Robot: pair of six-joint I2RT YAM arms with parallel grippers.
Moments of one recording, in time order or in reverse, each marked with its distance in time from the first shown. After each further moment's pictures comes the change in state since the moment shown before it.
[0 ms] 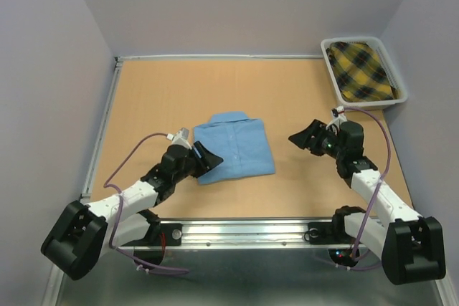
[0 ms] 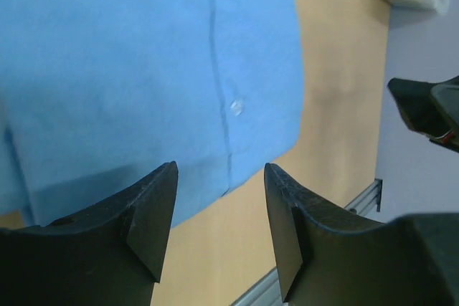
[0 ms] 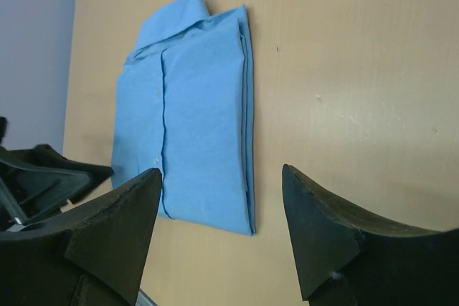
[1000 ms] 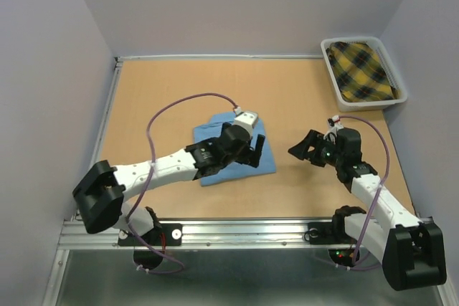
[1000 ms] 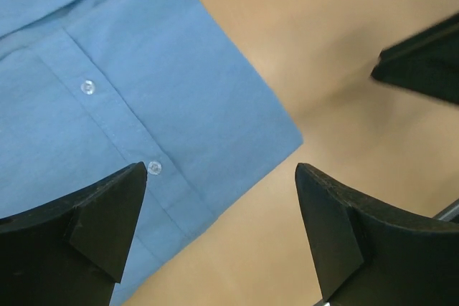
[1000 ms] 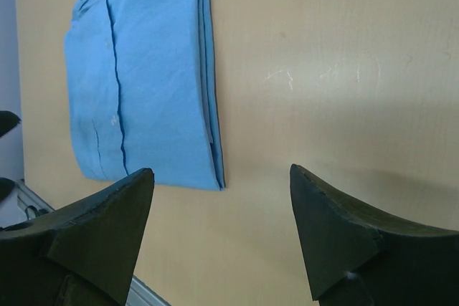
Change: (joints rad) left arm -0.381 0.295 0.551 -0.356 -0.367 0.435; right arm 0.010 -0.037 -0.060 -0.139 0.002 -0.074
